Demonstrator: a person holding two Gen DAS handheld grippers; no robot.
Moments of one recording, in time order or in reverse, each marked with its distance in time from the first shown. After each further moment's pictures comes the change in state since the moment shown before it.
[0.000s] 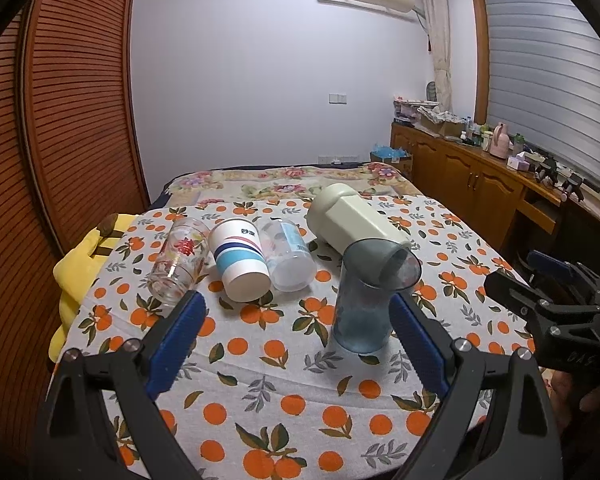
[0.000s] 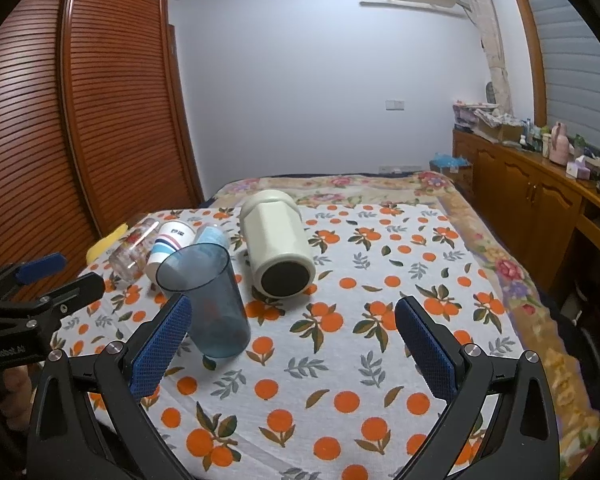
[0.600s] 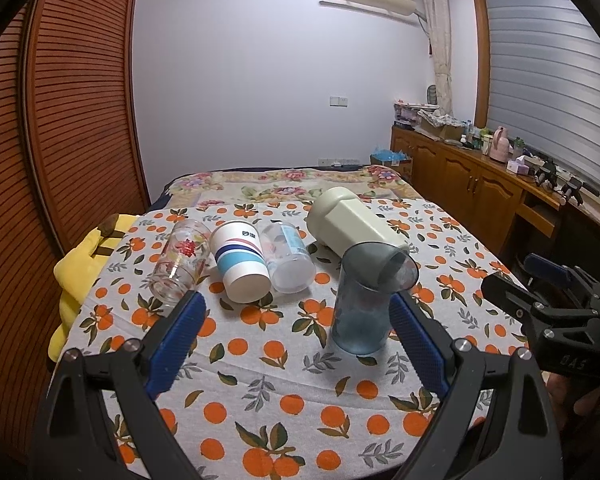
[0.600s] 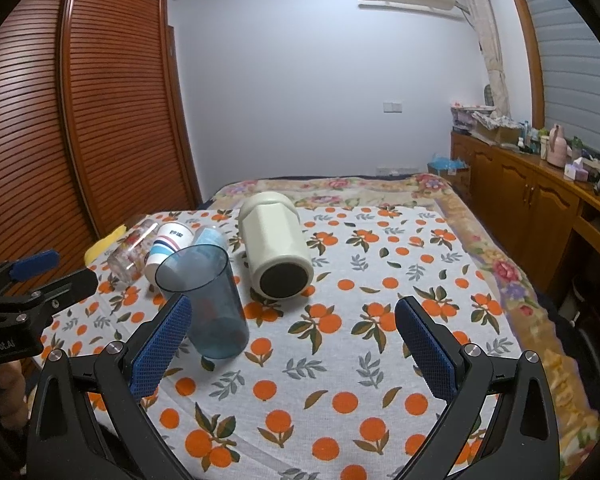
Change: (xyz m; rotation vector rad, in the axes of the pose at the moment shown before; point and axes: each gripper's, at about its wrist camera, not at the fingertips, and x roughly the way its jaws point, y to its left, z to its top) left arm -0.004 0.001 0.003 -0.011 -0.003 -0.004; right arm -0.001 0.000 0.000 -0.002 -0.009 -0.008
